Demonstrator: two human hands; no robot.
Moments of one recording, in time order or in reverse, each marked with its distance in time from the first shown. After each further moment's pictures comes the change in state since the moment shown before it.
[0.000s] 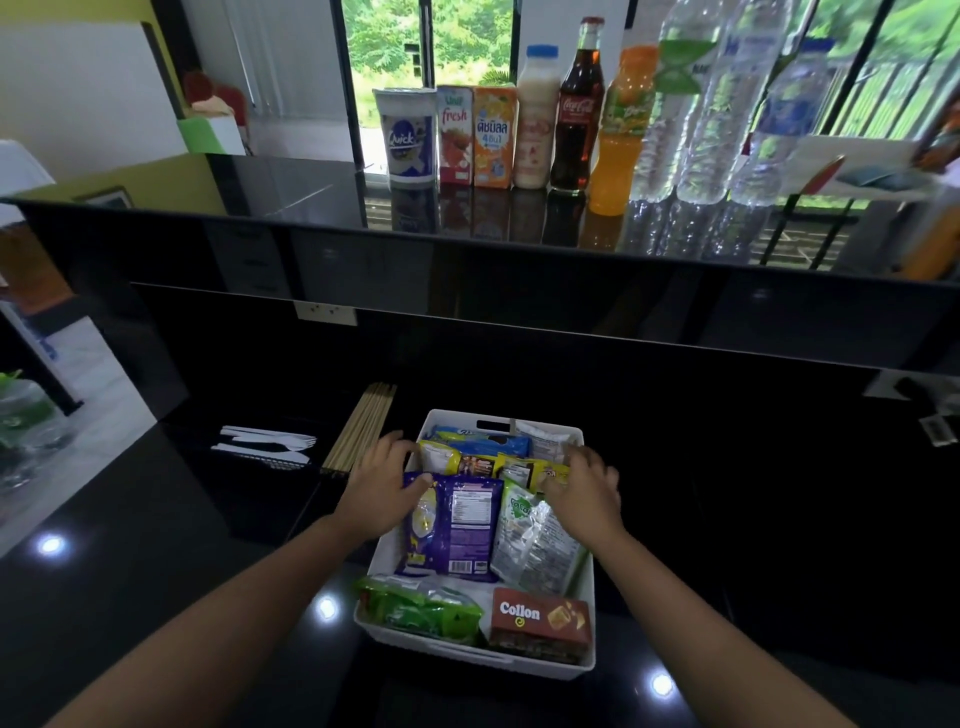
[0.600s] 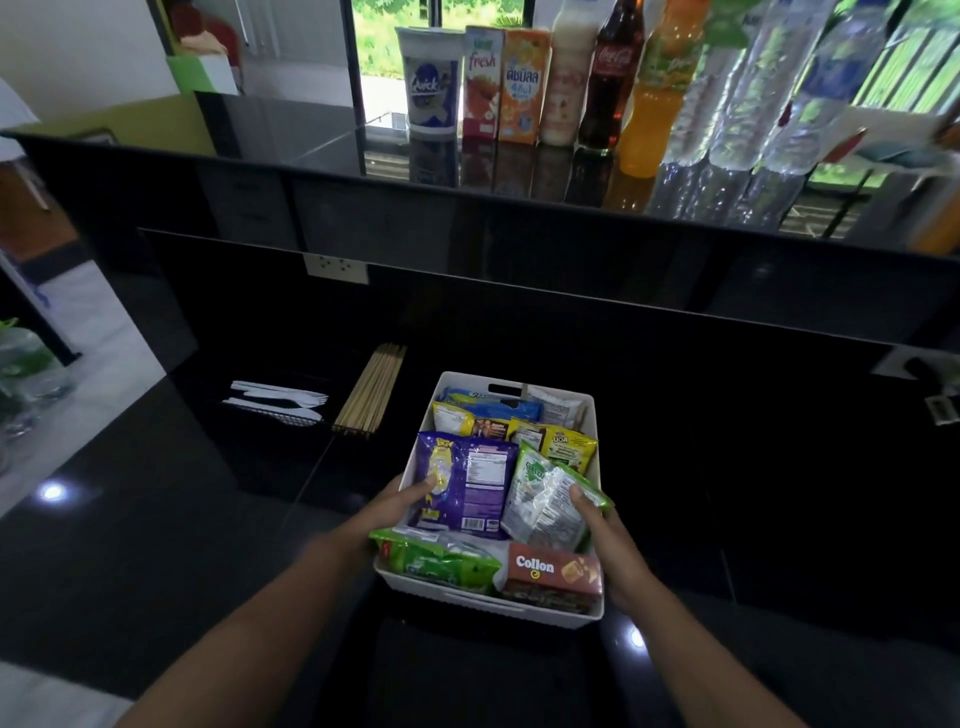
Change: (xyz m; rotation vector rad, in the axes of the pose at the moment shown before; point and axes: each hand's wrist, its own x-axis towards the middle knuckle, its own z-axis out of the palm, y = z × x) left_hand -0.060 0.020 0.008 -1.267 -0.359 -0.628; right_hand -0.071 0.043 0.028 1.099 -0.301 0.418
